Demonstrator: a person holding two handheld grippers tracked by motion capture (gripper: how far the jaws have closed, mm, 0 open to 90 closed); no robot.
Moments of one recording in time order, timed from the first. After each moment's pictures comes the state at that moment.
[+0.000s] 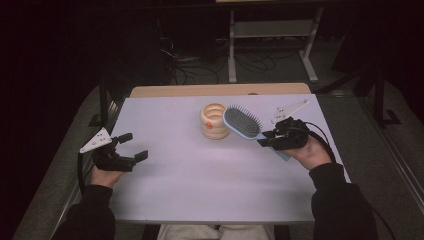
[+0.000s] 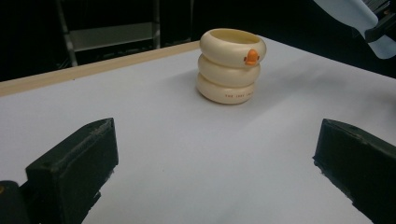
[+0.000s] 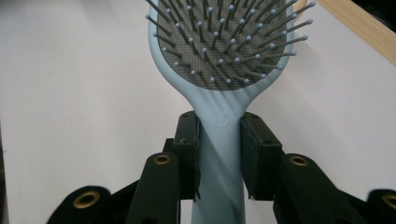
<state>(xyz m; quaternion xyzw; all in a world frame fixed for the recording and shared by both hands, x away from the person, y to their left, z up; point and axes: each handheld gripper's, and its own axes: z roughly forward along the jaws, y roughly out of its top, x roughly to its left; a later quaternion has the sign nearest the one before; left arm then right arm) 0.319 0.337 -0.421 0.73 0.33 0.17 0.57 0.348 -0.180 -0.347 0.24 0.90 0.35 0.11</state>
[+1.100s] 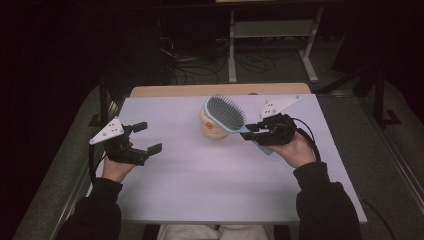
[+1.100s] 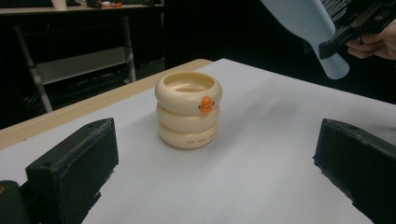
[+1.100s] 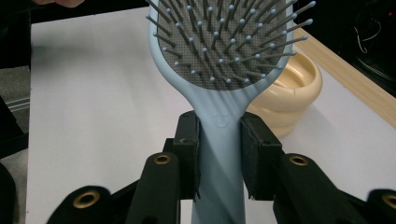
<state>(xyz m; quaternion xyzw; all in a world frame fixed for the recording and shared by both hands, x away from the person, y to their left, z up) 0.324 0.289 -0.380 0.74 0.26 0.17 0.60 0.342 -0.144 -0.326 0.20 0.87 0.43 0.12</state>
